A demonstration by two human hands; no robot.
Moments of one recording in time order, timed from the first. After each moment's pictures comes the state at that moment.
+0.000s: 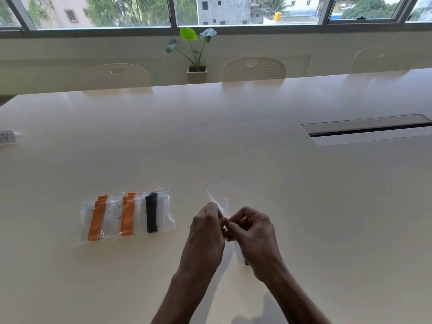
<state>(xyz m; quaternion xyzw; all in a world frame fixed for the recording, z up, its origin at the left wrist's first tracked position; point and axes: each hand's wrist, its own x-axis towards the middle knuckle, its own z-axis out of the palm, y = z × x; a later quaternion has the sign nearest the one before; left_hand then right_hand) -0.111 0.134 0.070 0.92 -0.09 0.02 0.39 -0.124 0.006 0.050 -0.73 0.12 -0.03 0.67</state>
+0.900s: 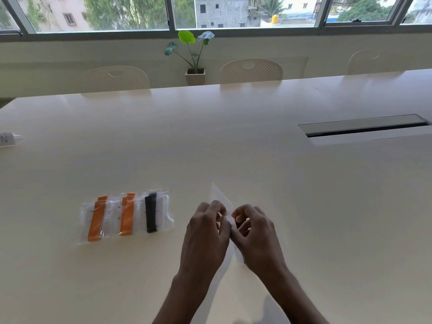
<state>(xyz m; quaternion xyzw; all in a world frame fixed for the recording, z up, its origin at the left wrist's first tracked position) -0.117 0.129 0.072 0.91 -0.09 0.09 0.40 -0.133 -0.002 0.049 -0.87 0.06 -0.09 0.48</state>
